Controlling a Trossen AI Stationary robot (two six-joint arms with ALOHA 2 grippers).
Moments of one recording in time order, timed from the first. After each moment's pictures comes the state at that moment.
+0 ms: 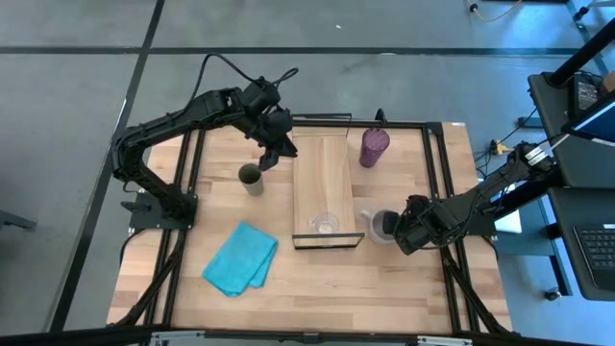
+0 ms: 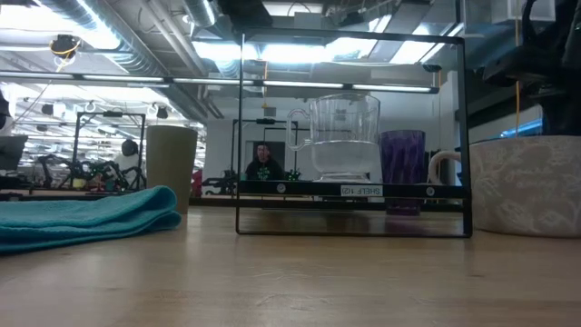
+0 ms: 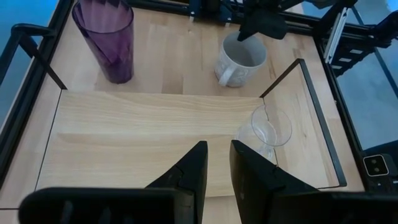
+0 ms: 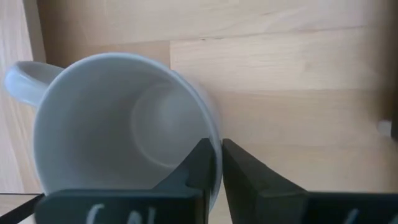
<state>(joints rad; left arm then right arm) 0.41 1.52 1.66 -0.94 0.43 0.17 0.56 1.19 0.75 -1.06 0.28 2.19</state>
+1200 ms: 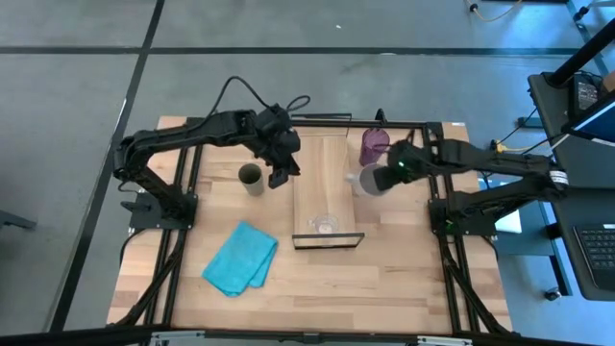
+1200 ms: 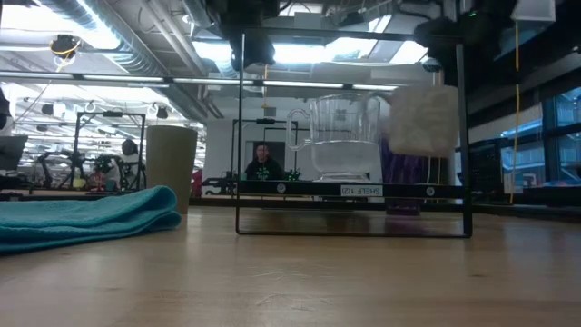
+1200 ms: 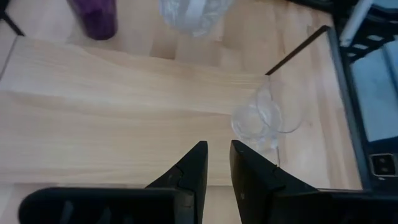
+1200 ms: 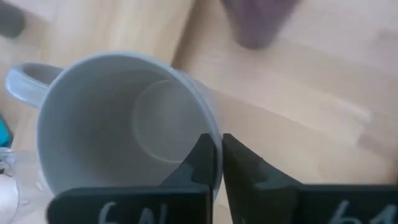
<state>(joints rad) 0.32 1.53 1.46 -0.81 0.34 0.02 -0.19 1.10 1.01 -1.05 0.18 0.96</state>
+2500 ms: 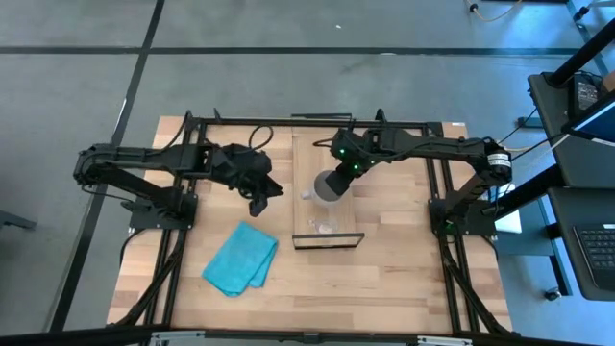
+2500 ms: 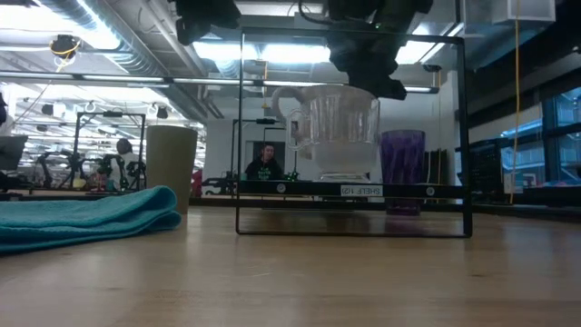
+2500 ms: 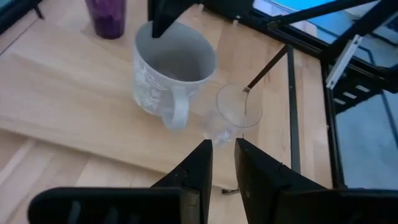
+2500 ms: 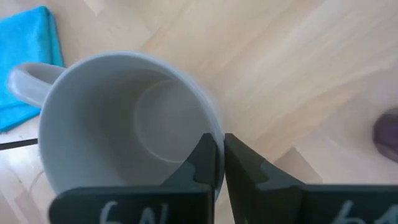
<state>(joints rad) 0.01 1.17 1.11 -0.58 0.01 -0.41 -0.22 1.64 1.40 -0.88 -0.05 0.51</state>
